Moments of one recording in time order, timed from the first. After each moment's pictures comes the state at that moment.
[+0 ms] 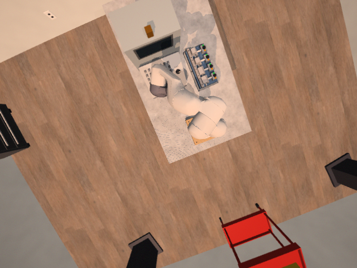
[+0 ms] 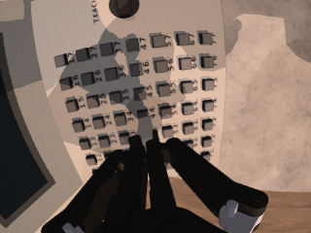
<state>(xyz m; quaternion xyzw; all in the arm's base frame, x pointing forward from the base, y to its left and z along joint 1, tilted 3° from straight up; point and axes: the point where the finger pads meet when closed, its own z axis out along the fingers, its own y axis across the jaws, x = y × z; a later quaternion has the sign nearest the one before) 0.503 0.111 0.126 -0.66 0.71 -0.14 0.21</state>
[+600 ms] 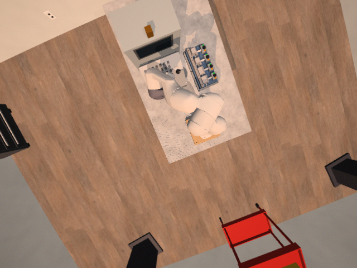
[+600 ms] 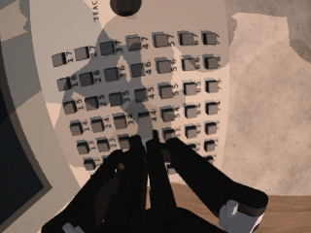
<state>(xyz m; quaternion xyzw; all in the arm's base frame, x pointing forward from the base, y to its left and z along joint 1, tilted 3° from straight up) 0.511 0.112 0.117 -0.66 0.71 -0.15 0.20</state>
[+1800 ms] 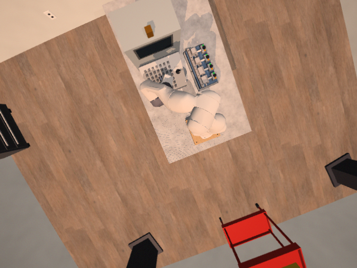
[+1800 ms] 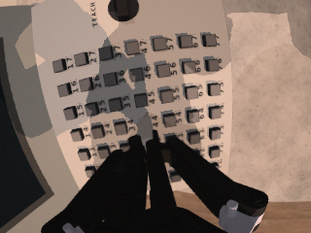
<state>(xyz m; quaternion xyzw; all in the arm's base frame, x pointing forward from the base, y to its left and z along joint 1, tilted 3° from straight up) 0.514 0.110 0.110 -0.64 0.72 -0.18 0.18</state>
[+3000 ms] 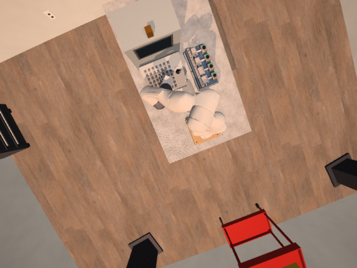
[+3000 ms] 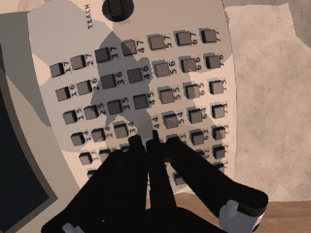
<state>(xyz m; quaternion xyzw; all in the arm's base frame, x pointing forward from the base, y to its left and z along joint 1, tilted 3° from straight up) 0.518 0.110 0.103 -0.62 0.74 -0.19 0.19</state>
